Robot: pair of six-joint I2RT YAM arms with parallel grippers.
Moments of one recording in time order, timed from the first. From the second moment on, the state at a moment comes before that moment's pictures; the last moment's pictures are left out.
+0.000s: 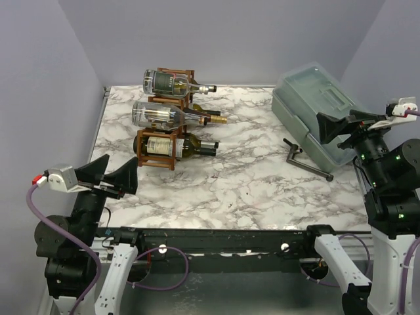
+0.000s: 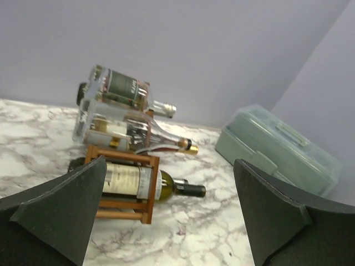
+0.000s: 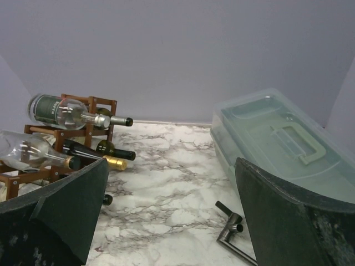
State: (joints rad) left arm -0.09 0.27 1.10 -0.57 0.11 -0.40; right arm 0.02 0.72 1.35 -0.53 -0.17 0.14
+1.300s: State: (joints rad) left arm -0.24 0.40 0.88 -0.53 0.40 -0.77; right arm 0.02 0.94 1.03 -0.67 -0.99 -0.40
